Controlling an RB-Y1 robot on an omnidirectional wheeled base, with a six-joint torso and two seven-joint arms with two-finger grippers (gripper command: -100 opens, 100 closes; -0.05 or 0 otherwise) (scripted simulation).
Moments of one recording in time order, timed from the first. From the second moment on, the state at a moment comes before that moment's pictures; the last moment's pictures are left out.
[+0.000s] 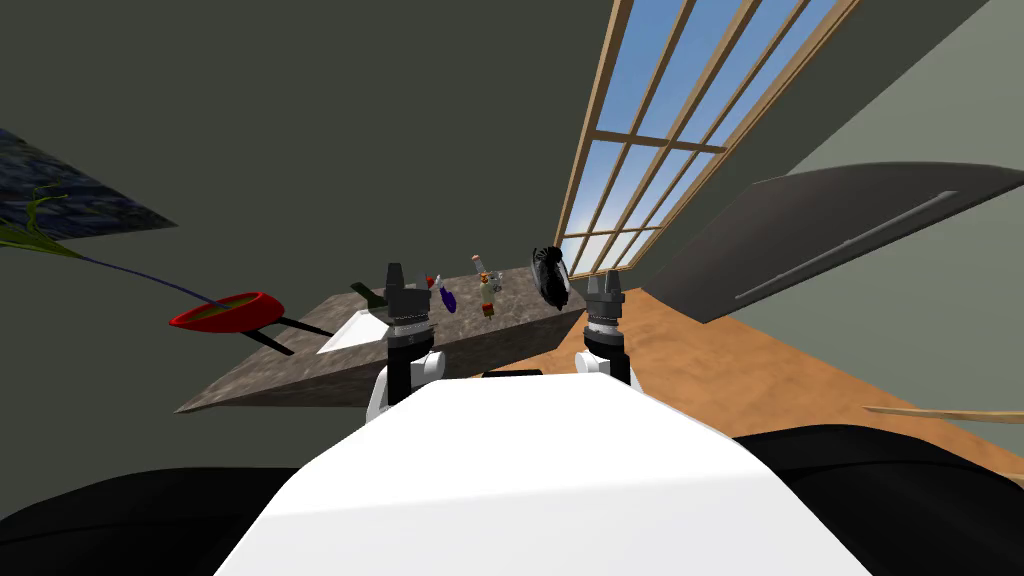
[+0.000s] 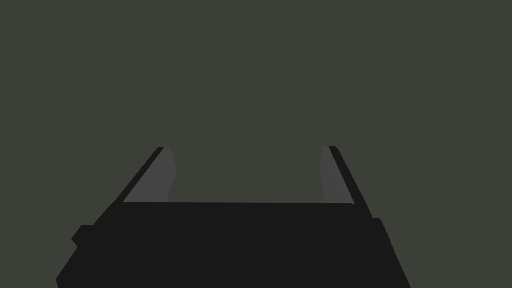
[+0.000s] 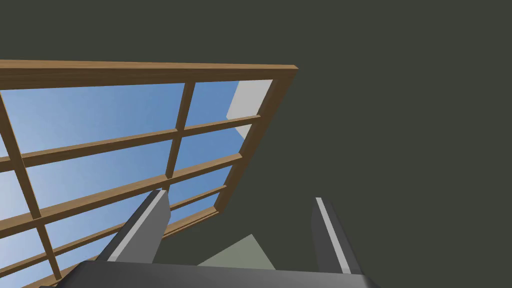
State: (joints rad) left arm 0.45 -0.02 0.04 -2.31 -0.12 -0.46 0.07; right arm 0.49 -0.04 0.03 -2.22 -0.05 -0.58 0.11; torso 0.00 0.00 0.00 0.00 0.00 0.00
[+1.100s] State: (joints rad) left arm 0.53 0.20 0.16 -2.14 -0.20 -0.28 -0.01; right arm 0.49 -0.04 0.03 -2.22 -0.05 -0.58 0.11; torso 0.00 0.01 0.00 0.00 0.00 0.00
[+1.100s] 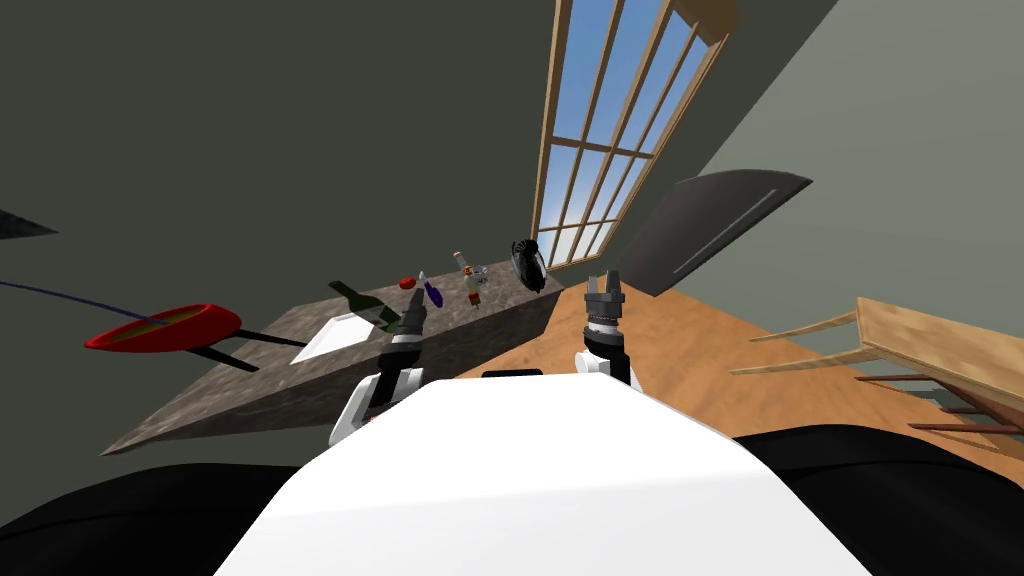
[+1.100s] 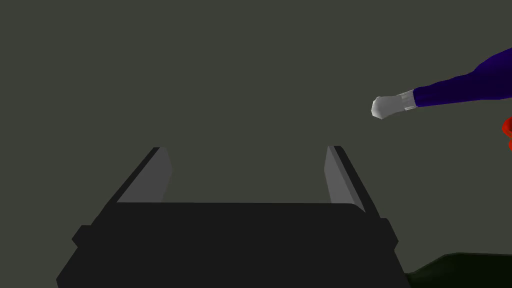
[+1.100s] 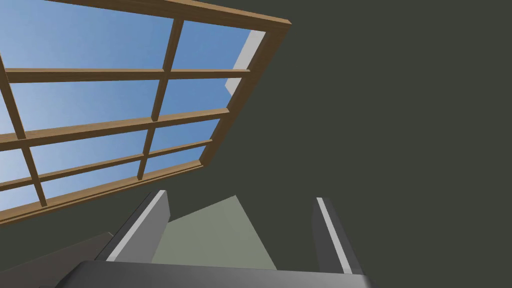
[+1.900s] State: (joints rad) left arm 0.58 0.28 0.25 -1.98 -0.29 -0.14 -0.10; right arm 0.49 -0.04 0.03 -2.22 -0.05 -0.58 0.11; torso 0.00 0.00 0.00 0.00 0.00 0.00
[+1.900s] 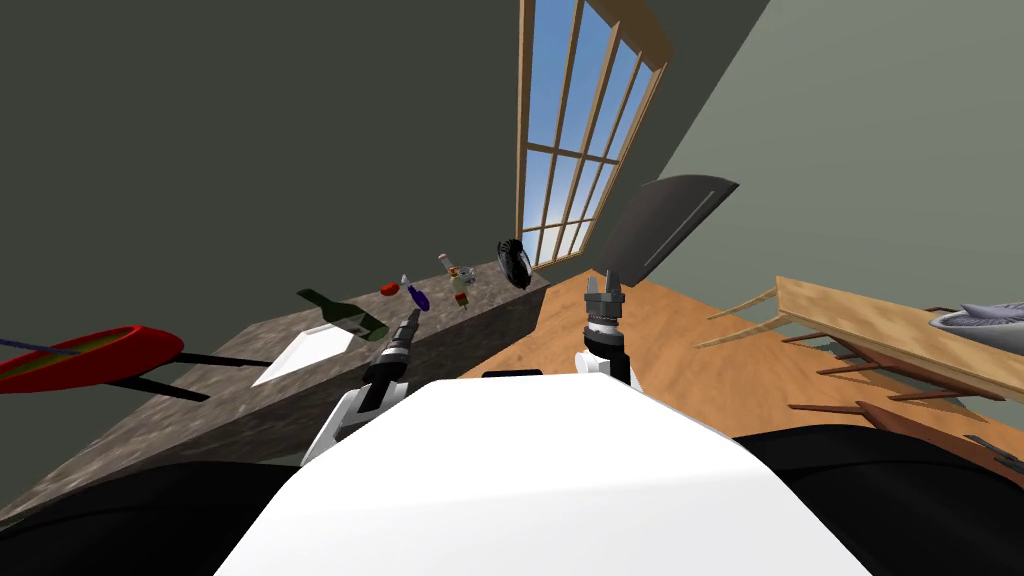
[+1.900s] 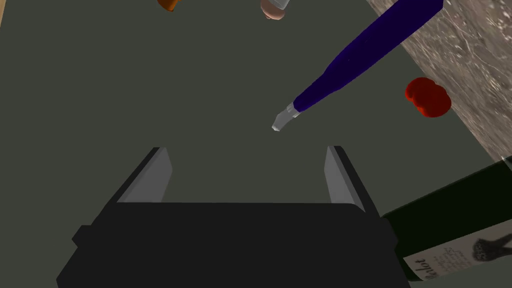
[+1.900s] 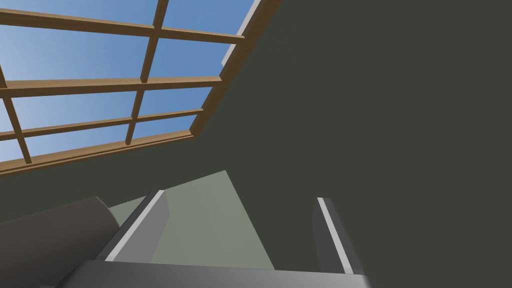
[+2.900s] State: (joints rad) left arm 0.59 0.45 0.34 -1.81 -0.40 0.05 -0.20; right arm 0.49 -0.04 0.03 -2.22 -0.05 -0.58 0.11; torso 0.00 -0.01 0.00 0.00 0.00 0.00
